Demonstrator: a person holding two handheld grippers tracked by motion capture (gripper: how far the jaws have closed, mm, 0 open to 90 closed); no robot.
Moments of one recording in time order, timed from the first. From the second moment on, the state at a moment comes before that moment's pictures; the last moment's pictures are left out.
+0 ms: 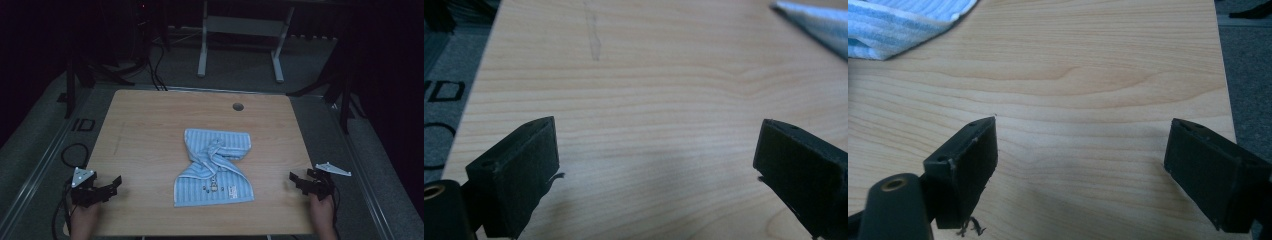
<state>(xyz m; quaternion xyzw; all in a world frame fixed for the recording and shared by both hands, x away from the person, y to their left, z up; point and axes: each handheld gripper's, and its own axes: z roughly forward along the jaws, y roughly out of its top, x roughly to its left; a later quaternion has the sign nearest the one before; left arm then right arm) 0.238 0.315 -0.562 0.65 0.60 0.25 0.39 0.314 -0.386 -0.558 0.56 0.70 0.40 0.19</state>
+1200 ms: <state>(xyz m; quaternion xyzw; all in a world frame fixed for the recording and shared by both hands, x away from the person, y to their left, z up) 0.268 0.252 -0.543 0.80 0.51 0.08 0.32 0.326 -0.324 -0.528 0.39 0.85 0.35 0.08</state>
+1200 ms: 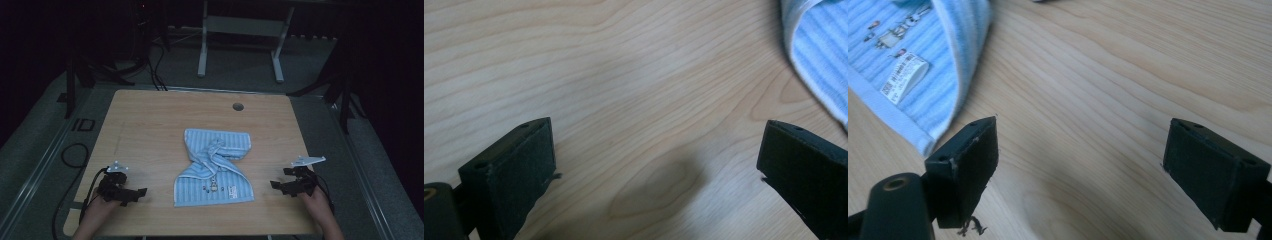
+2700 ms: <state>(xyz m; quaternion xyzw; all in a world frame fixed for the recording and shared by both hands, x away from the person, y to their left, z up) 0.315 0.083 -0.531 0.88 0.35 0.07 0.31 0.353 -0.200 -0.517 0.24 0.91 0.33 0.08</state>
